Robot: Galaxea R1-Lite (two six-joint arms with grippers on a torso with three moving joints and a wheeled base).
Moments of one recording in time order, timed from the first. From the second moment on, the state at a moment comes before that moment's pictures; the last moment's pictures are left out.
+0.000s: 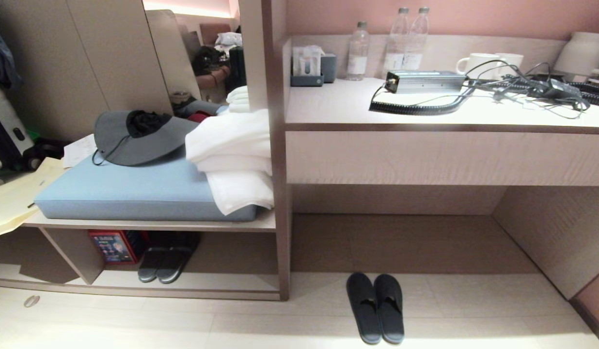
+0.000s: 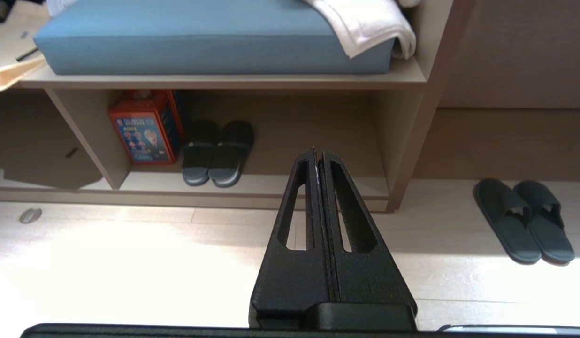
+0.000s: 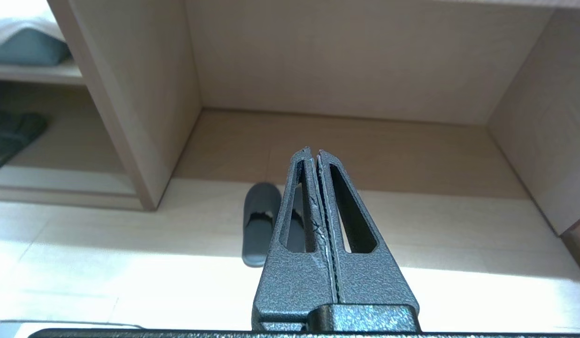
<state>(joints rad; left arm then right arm) 0.00 0.00 0.00 0.00 0.00 -0.01 0.00 0.00 0.00 0.00 -0.01 -0.01</state>
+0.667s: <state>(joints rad) 0.00 0.00 0.00 0.00 0.00 -0.01 0.00 0.00 0.00 0.00 -0.01 -0.01</state>
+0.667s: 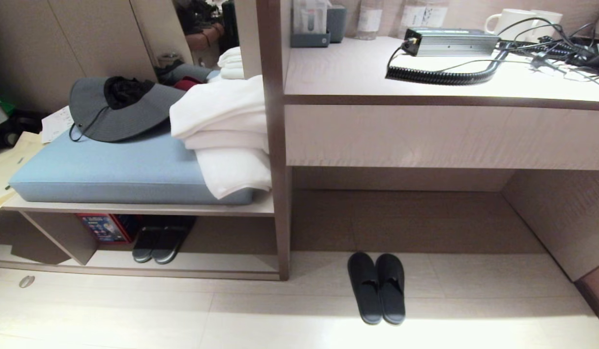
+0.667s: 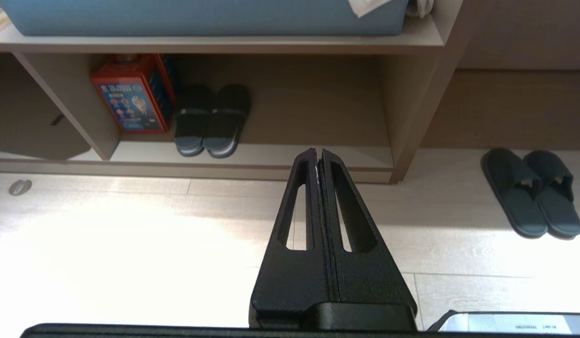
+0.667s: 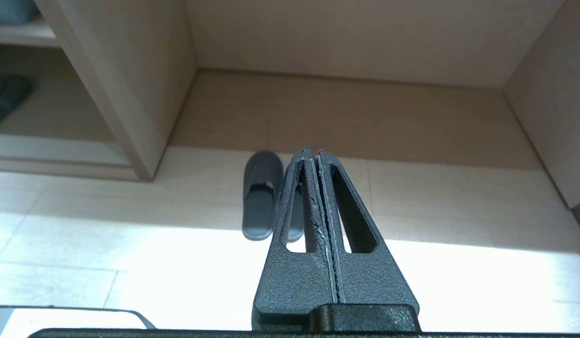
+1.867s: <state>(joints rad) 0.00 0.00 0.00 0.00 0.00 -0.01 0.00 0.00 0.00 0.00 -0.01 -0.01</state>
